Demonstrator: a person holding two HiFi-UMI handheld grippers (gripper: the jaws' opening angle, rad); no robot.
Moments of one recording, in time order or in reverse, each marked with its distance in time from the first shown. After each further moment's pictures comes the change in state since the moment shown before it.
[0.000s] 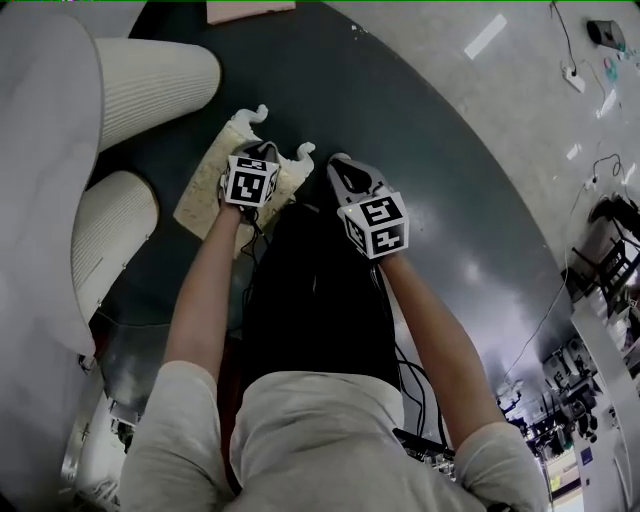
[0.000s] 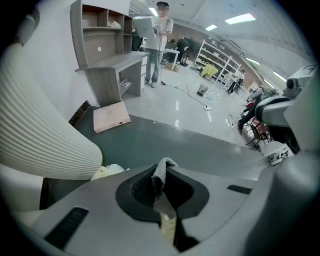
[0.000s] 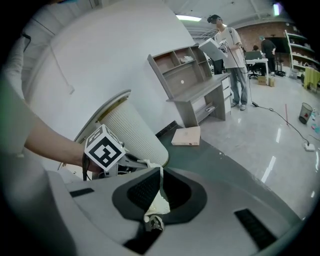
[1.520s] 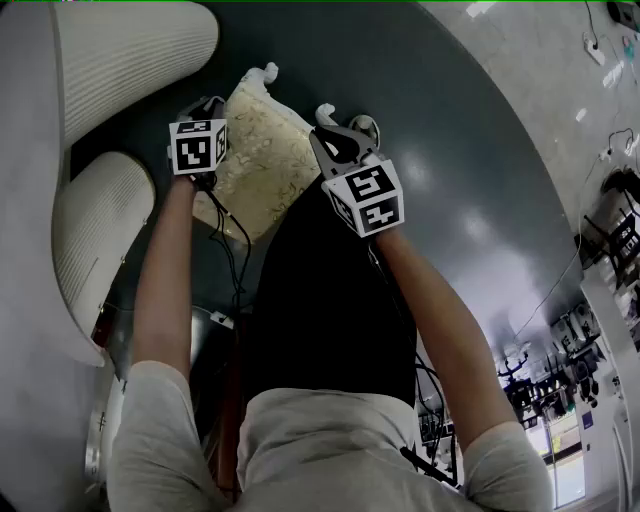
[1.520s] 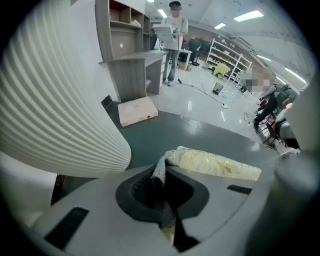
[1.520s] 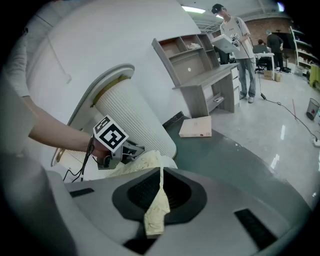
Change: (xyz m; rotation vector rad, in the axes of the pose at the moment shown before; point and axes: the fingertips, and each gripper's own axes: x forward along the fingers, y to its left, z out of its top) left arm 0.023 0.184 -0.063 -0.046 -0.008 0.125; right arm 0.128 0.064 -0.036 -0.006 0.058 0.016
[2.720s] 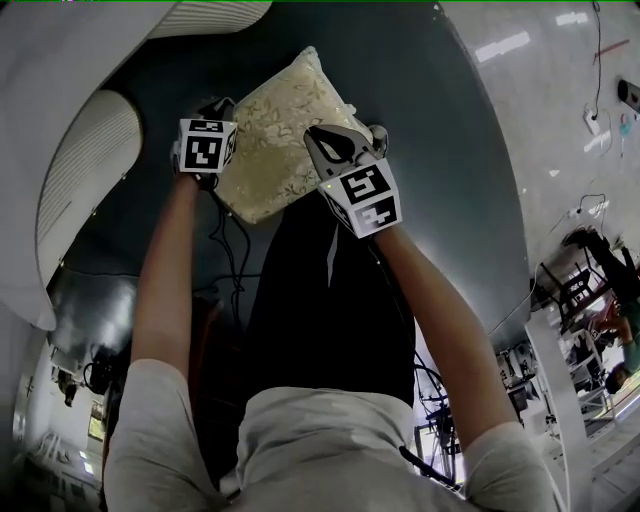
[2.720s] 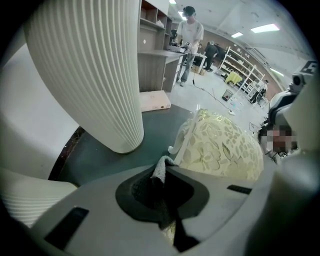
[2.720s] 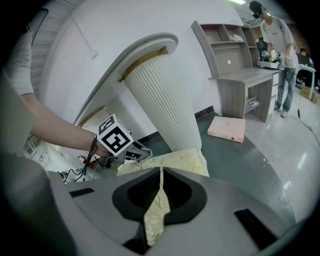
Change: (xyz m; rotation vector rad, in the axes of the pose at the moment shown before) left arm -0.046 0.050 -0.114 -0.159 0.001 0.018; right arm 0.049 0.118 -0.005 -0.272 0.137 0.172
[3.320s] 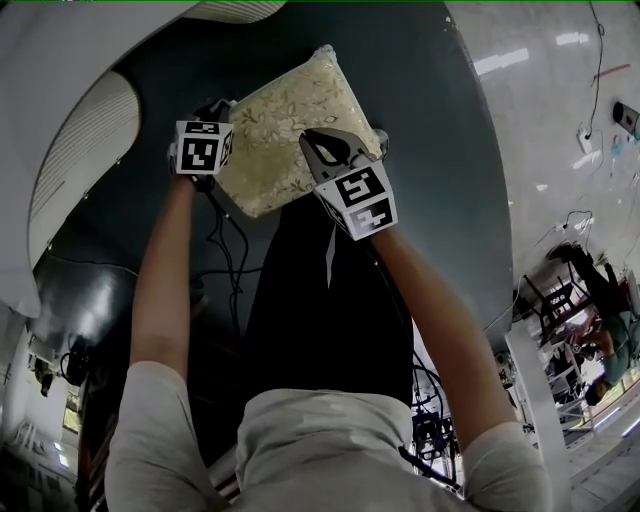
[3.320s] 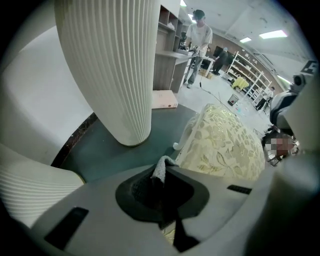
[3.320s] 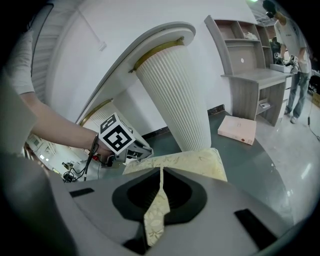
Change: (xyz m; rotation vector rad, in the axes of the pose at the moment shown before) left arm -0.021 0.023 -0.036 -0.088 -0.009 0.027; right arm 0.015 0.038 0.003 -0.077 0.043 0.057
